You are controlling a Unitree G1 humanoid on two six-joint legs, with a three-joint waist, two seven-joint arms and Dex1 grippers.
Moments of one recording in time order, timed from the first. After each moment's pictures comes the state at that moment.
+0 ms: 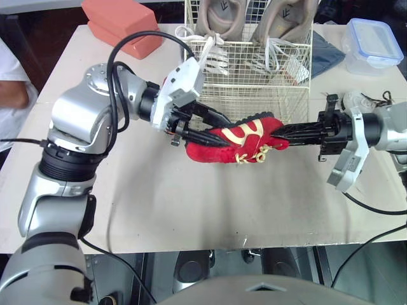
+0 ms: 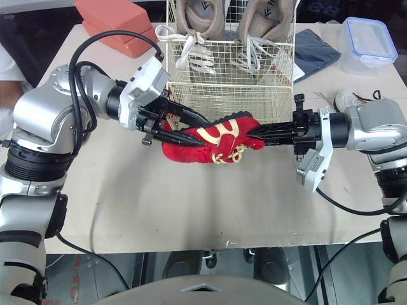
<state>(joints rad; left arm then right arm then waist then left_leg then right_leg) -0.93 0.81 -0.28 -0.08 -0.56 0.70 -1.45 -0.66 -0.86 0.20 0.13 0.04 -1.19 1.00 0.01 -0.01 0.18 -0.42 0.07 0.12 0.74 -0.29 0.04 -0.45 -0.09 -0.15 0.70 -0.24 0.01</state>
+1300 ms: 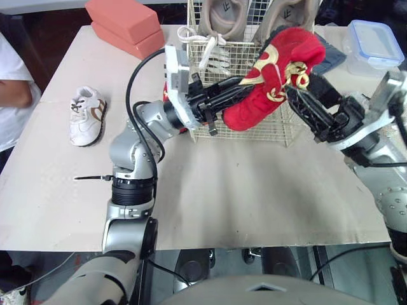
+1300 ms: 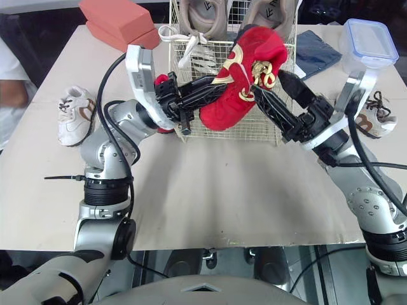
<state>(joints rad) -0.65 0.29 0.04 -0.11 -0.64 0.47 -0.99 -0.28 -0.66 -0.02 -0.53 1.29 0.29 0.29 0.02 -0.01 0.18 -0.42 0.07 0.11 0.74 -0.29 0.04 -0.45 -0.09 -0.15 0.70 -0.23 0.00</state>
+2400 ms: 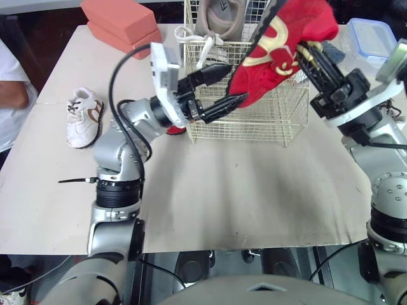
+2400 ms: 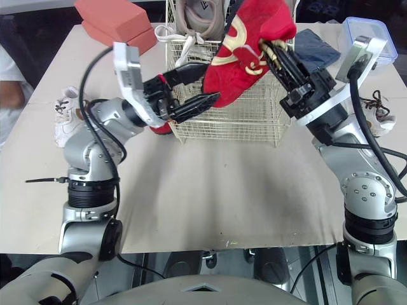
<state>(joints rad) -0.63 0.45 0.09 -0.20 -0.65 0.48 -0.91 -0.47 -0.48 -0.14 -0.54 1.11 0.46 0.12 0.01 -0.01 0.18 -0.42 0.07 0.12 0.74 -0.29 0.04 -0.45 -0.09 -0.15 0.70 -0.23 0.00</state>
